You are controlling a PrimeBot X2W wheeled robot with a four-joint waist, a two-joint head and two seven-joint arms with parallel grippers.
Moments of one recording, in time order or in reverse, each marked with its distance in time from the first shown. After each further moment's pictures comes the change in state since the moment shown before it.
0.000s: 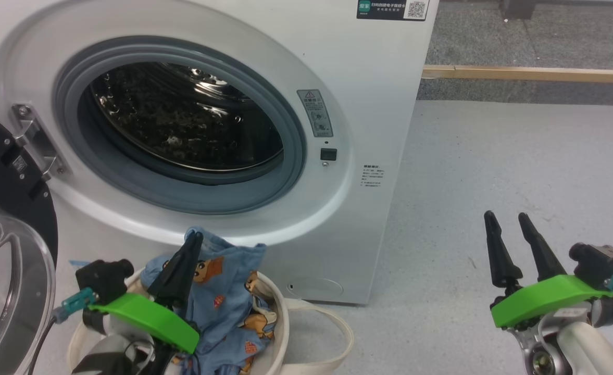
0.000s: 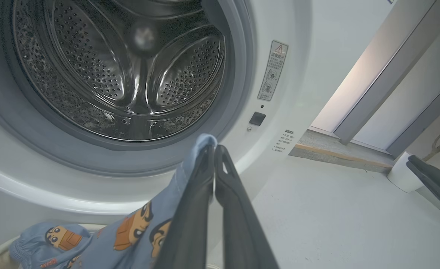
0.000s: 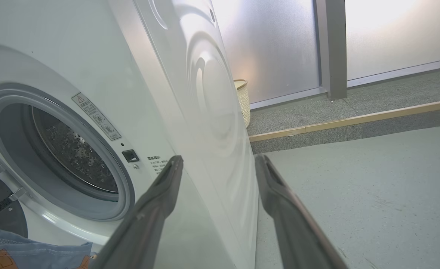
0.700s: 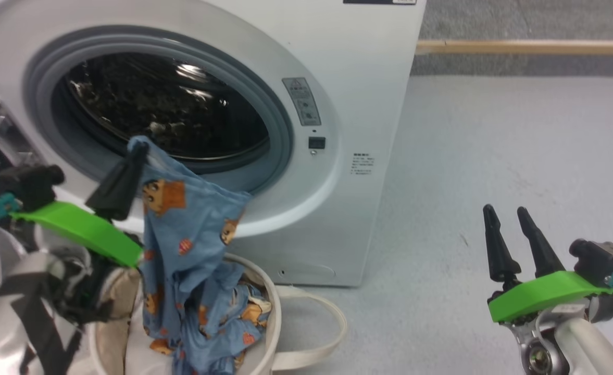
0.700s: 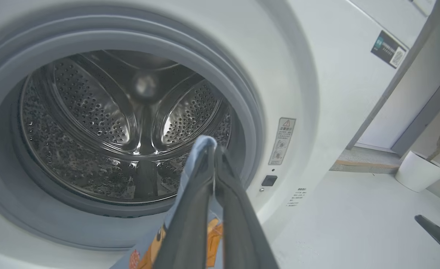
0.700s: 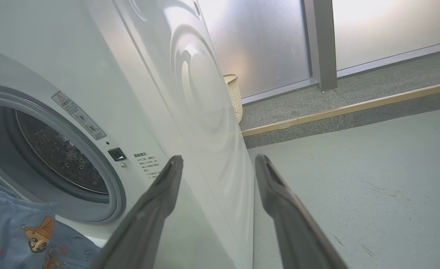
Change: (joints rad) left arm -0.185 0.130 0.081 -0.127 -0.092 0.008 0.178; right arm 0.002 0.019 -0.017 -0.022 -0.002 0.000 0.000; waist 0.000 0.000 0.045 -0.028
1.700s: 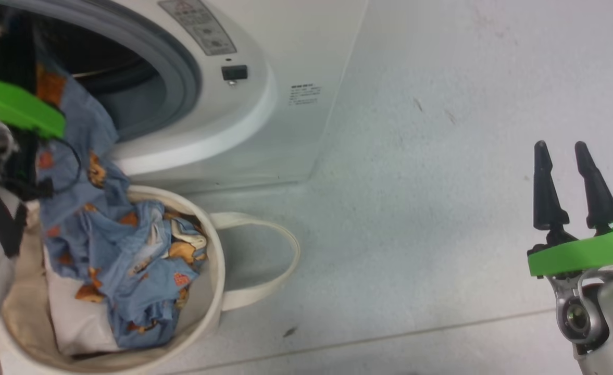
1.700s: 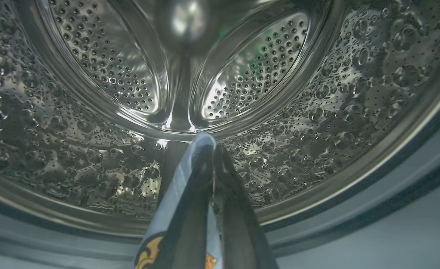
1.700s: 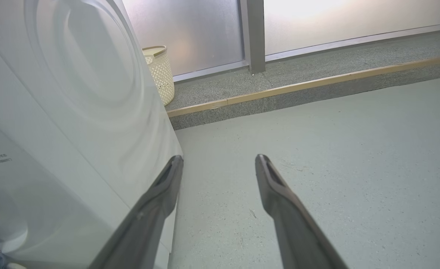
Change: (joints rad) left arm -0.540 -0.025 -0.057 0.627 -0.015 -0.010 -0.178; right arm -0.056 -0.034 -0.140 -0.148 -0.123 0.000 0.000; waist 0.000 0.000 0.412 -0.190
